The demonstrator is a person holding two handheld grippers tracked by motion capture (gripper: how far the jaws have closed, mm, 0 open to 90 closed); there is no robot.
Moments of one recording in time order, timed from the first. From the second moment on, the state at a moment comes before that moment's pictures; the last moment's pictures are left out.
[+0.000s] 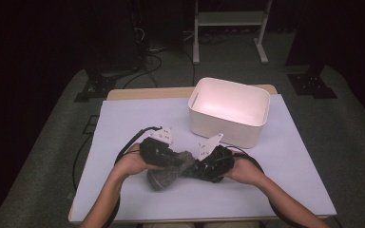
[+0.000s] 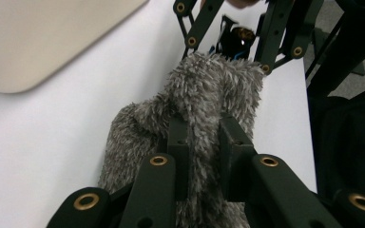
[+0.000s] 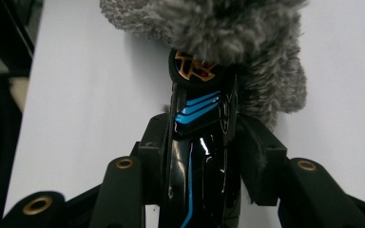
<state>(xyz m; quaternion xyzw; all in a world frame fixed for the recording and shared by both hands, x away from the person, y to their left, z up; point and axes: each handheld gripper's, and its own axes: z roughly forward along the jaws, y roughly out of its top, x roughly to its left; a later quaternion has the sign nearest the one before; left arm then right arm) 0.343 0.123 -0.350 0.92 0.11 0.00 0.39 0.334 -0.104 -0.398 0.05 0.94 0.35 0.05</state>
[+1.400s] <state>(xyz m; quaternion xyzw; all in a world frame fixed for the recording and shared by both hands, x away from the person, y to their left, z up) 0.346 0.079 -0.346 0.93 0.06 -0.01 0.37 0.318 -0.173 -0.393 0.08 0.90 0.42 0.08</state>
